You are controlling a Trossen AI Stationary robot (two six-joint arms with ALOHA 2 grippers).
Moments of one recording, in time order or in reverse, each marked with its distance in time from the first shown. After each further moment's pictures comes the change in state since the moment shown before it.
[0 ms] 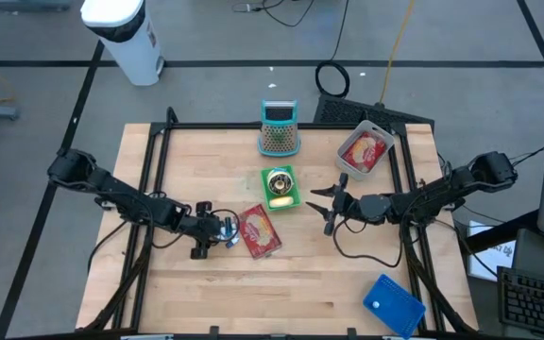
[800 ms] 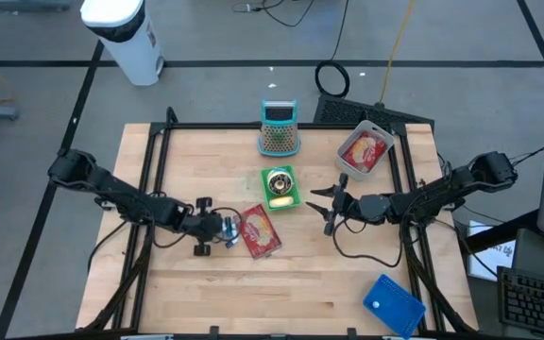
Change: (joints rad) left arm 0.000 0.001 0.073 -0.106 -0.096 0.002; right arm 0.000 0.000 0.000 -0.008 0.000 0.008
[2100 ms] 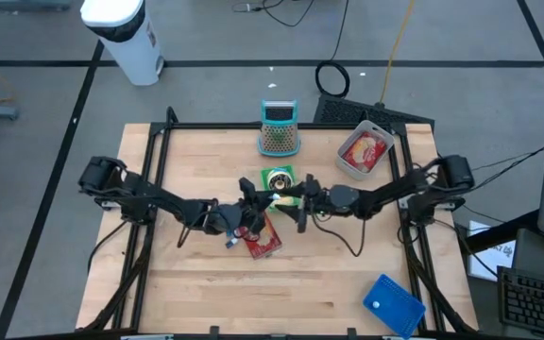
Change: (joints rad) left arm 0.094 0.324 0.285 0.858 -0.521 1.101; right arm -0.160 0.420 0.225 0.320 -0.334 0.359
